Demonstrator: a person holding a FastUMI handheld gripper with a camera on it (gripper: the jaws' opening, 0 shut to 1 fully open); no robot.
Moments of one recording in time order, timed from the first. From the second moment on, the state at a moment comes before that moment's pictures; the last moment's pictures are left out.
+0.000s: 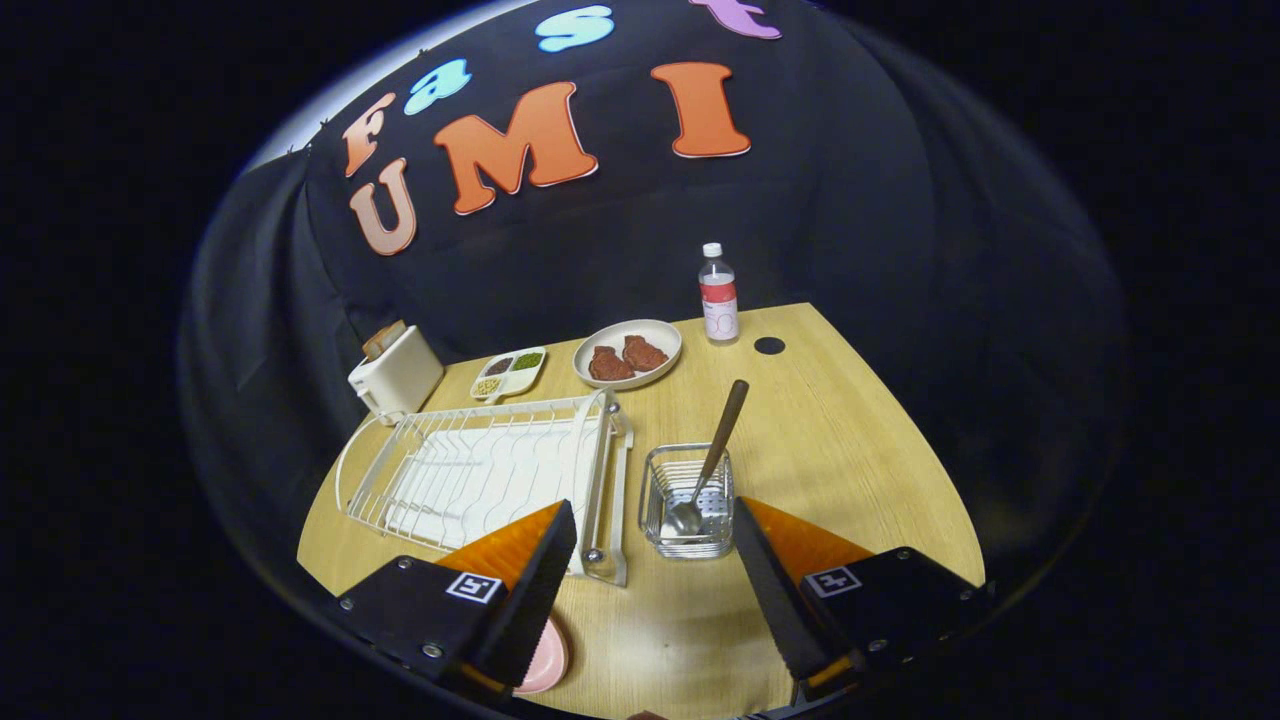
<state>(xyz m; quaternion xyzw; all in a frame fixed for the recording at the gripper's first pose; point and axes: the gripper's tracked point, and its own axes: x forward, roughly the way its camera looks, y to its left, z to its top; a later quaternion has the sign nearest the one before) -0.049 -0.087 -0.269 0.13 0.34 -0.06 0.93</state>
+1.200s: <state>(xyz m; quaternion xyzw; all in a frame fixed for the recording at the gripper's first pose) 0.063 -0.145 -0.359 0.14 0.33 -0.09 0.93</state>
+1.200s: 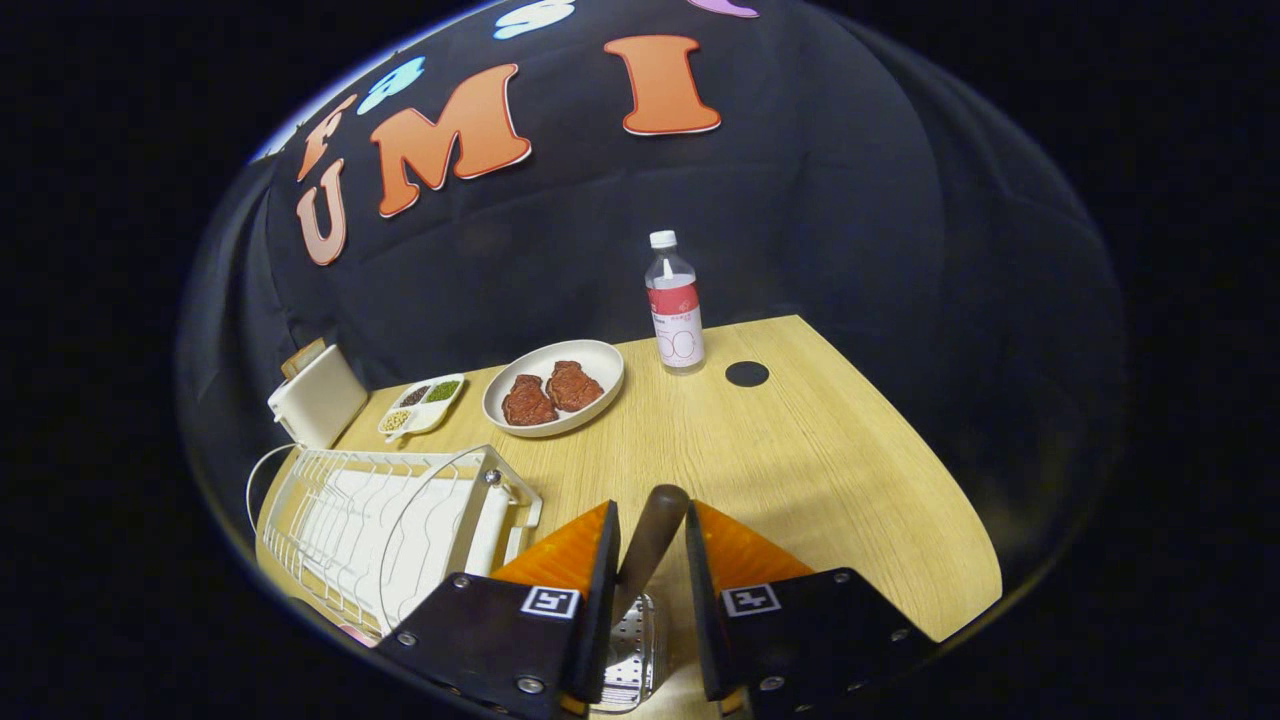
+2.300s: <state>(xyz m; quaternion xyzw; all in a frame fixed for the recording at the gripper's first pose) 0.018 -0.079 -0.191 0.12 0.20 -0.02 0.97</state>
